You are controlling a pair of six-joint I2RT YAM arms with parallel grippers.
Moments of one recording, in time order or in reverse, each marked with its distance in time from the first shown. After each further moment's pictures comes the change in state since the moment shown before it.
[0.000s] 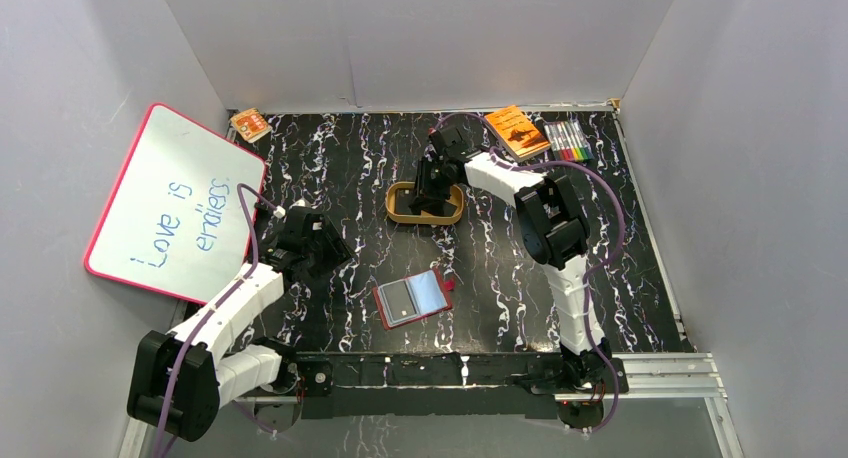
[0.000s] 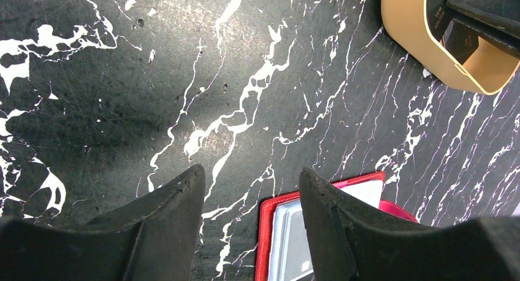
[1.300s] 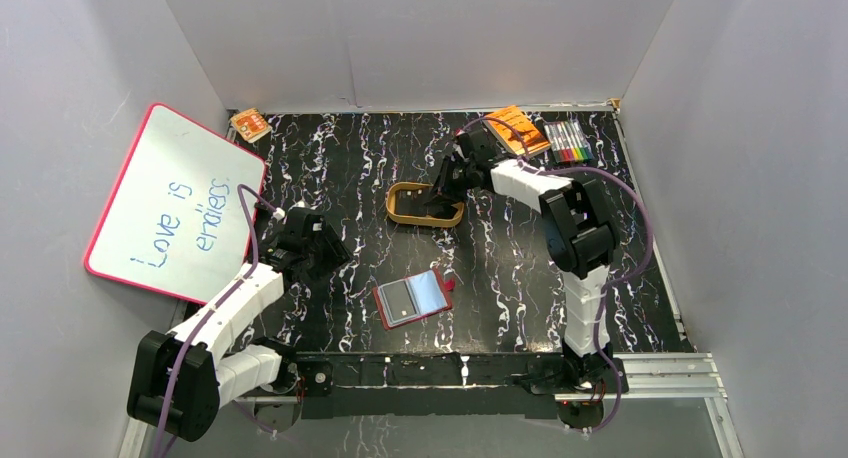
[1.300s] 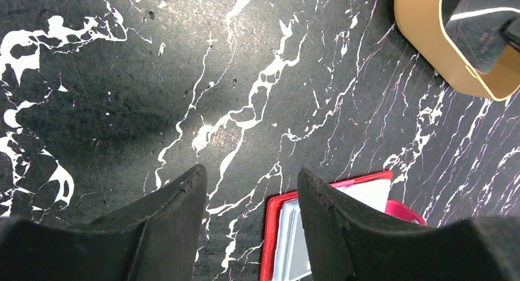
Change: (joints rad) left arm 0.000 0.000 0.000 -0.024 -0.007 0.000; right arm -0.080 -0.163 -0.258 0.178 -0.111 0.112
